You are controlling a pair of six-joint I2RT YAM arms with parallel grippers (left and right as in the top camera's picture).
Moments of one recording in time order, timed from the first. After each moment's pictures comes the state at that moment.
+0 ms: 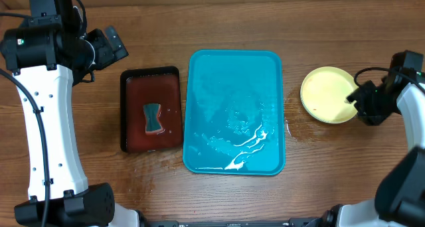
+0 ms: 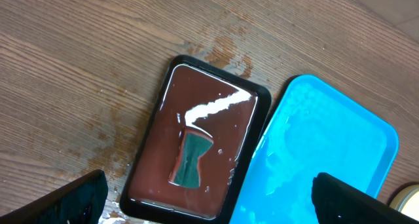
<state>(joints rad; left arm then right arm) 0.13 1.69 2.01 -1.41 0.07 -0.39 -0.34 1.64 1.25 -0.98 -0.24 0.50</state>
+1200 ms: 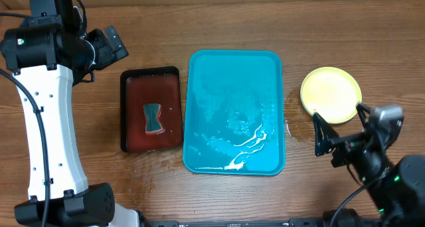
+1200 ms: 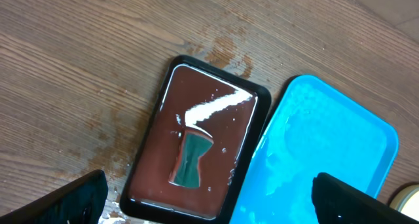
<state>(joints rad) 0.13 1.69 2.01 -1.41 0.07 -0.39 0.07 0.44 0.82 -0.63 -0.19 0.11</state>
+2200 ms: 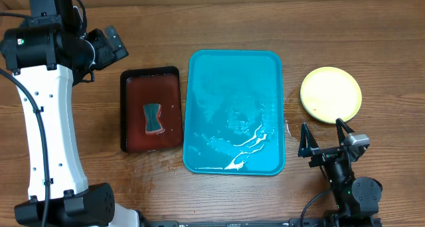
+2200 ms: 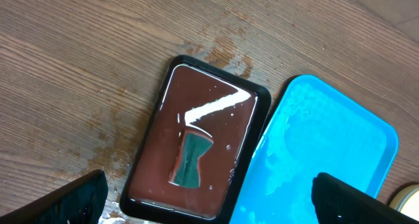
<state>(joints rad) 0.13 1.69 2.01 -1.41 0.07 -0.39 0.03 0.01 0.02 -0.01 -0.17 0.22</state>
